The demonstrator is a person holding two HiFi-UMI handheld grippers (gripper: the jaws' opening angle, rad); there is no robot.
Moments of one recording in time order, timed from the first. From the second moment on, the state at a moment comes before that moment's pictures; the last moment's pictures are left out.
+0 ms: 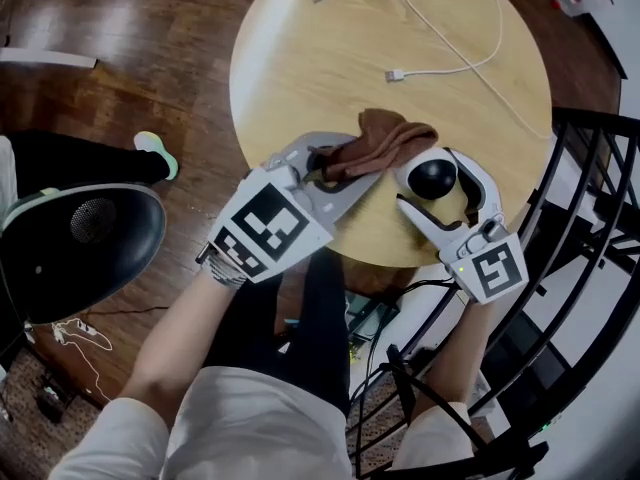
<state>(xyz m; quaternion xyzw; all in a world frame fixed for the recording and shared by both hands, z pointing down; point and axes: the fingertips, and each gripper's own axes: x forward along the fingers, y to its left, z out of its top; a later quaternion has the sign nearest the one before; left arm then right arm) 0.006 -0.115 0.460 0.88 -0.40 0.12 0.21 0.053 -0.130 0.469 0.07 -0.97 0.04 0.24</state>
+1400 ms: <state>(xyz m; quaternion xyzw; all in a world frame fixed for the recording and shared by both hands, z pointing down) 0.007 -0.124 0.430 0.88 -0.42 0.13 0.18 0.059 -0.124 0.478 0.23 -0.94 0.02 0.26</state>
